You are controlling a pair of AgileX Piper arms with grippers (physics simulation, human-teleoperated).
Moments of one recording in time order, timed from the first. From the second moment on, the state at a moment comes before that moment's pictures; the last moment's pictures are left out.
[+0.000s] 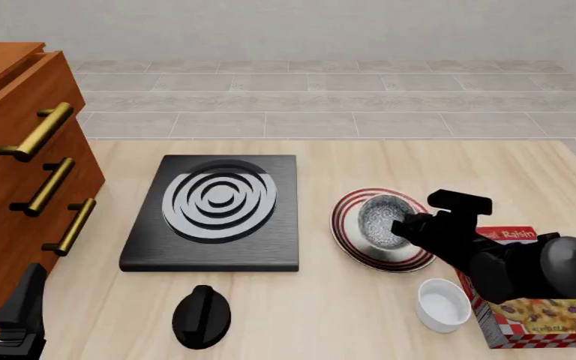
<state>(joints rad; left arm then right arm) 0.03 0.00 -0.01 0.00 0.03 0.19 1.68 -0.54 -0.51 0.31</state>
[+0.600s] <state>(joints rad) 0.03 0.00 -0.01 0.00 0.03 0.19 1.73 -0.54 -0.54 0.30</state>
